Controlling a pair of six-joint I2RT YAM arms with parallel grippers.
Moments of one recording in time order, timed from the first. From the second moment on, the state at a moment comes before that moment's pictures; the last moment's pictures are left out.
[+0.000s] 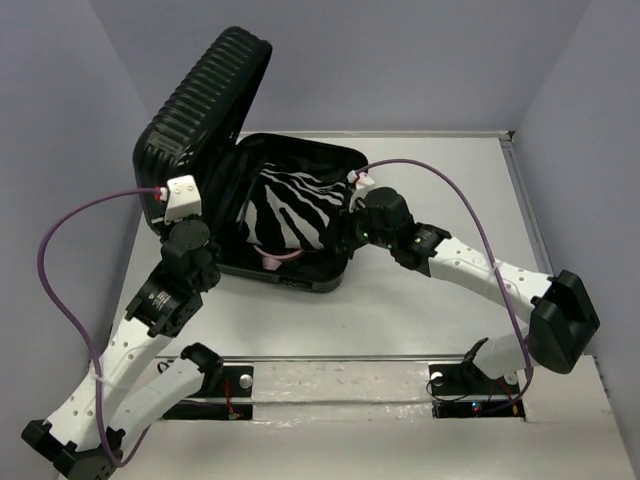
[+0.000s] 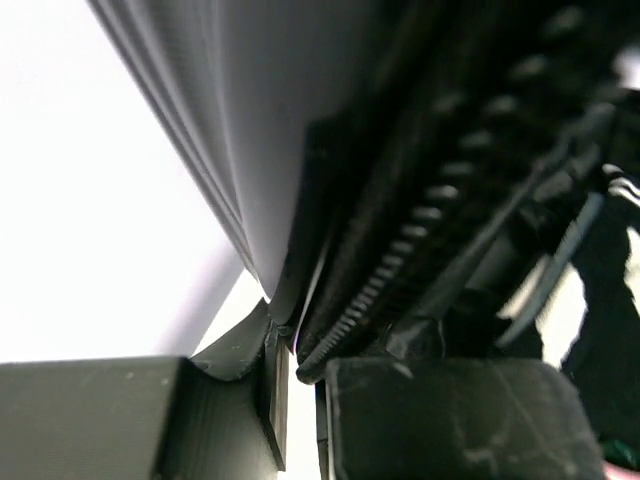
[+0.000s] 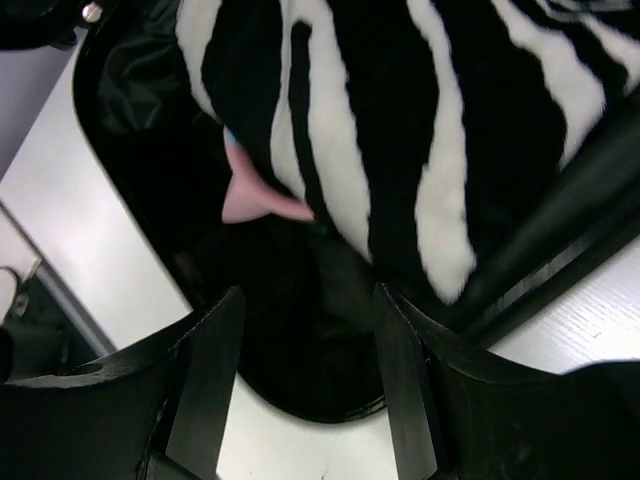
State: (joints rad) left arm -0.54 0.71 0.87 -0.35 -1.04 0.01; right arm 0.78 1.41 1.05 -0.08 -0.11 0.39
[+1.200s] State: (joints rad) left arm -0.81 0.90 0.94 -0.26 -0.89 -0.11; right arm 0.25 1.36 0.83 -0.54 0.52 0.52
